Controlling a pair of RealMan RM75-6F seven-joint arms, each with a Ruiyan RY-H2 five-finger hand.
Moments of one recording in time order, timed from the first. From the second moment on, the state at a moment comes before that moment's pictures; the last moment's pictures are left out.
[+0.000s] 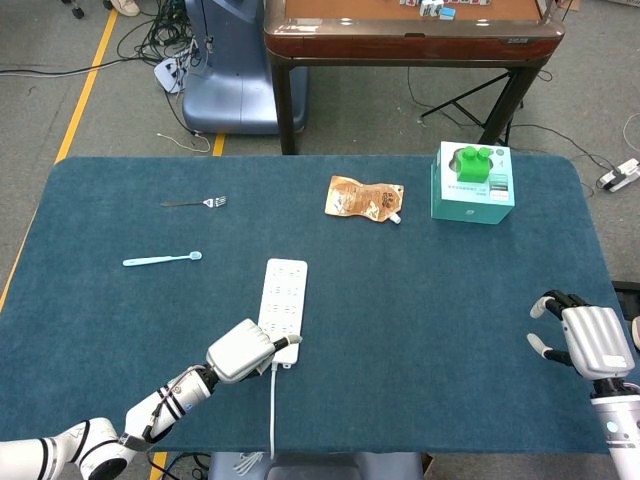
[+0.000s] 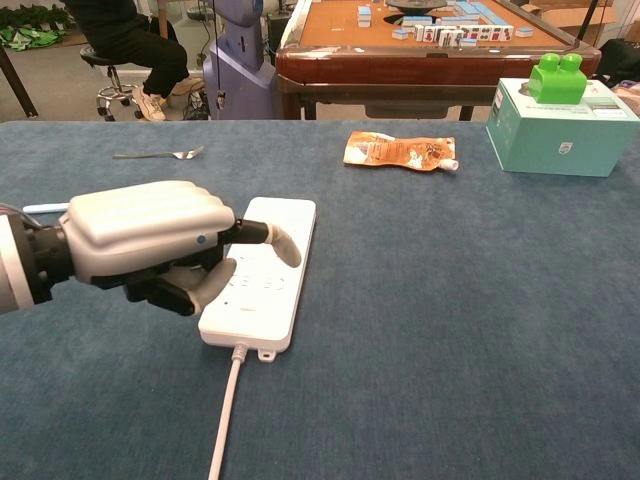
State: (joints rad) left arm -0.68 -1.43 -0.06 -1.69 1.61 0.90 0.32; right arm 0.13 -1.02 0.07 -1.73 -1.45 1.38 -0.08
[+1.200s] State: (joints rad) left arm -0.66 -1.48 0.01 -1.58 1.52 0.93 0.29; right arm 0.16 -1.05 0.07 -1.72 -1.44 1.34 -0.10
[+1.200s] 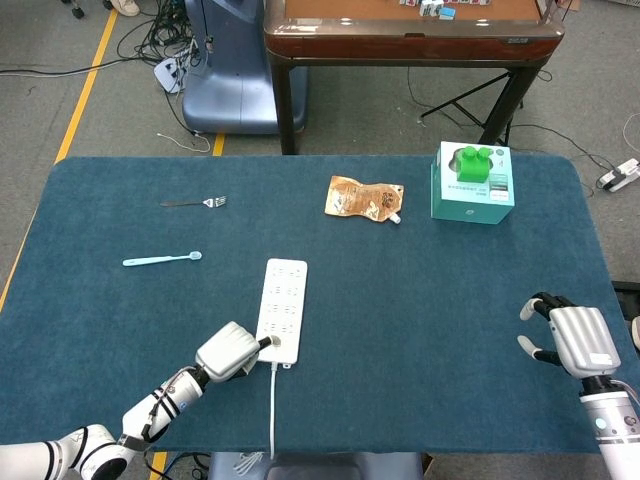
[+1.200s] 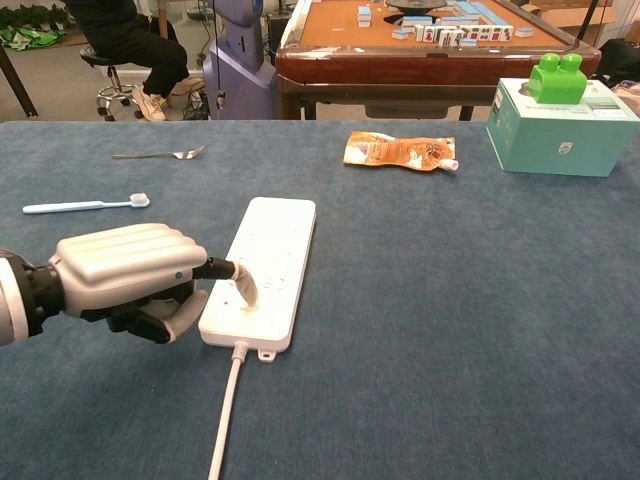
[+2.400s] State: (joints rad) left arm -0.54 -1.32 0.00 -1.70 1.52 1.19 0.22; right arm 0.17 -1.06 0.06 -1.70 -1.43 1.32 -0.09
